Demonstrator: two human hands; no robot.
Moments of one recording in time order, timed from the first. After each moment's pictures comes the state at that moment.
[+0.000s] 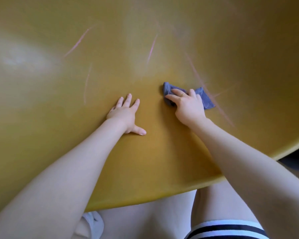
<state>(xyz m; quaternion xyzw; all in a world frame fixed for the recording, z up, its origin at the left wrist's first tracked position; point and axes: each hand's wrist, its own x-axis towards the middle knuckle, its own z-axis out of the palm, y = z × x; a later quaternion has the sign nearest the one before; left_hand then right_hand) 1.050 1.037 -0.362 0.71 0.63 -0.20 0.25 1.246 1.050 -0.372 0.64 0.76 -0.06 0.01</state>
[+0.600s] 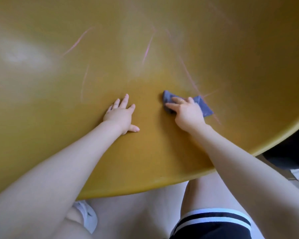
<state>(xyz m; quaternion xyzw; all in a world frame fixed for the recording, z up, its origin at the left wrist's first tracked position) 1.056 1.018 -0.357 0.73 0.63 -0.16 0.23 1.264 1.025 -0.358 0.63 0.77 -0.08 0.04</state>
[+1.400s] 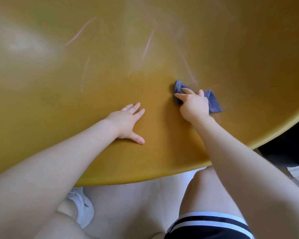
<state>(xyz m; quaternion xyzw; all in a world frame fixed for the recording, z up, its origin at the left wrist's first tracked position) 1.062 0.991 -0.359 0.80 0.52 -0.21 0.23 1.277 1.027 -0.354 0.70 0.71 -0.07 0.04</state>
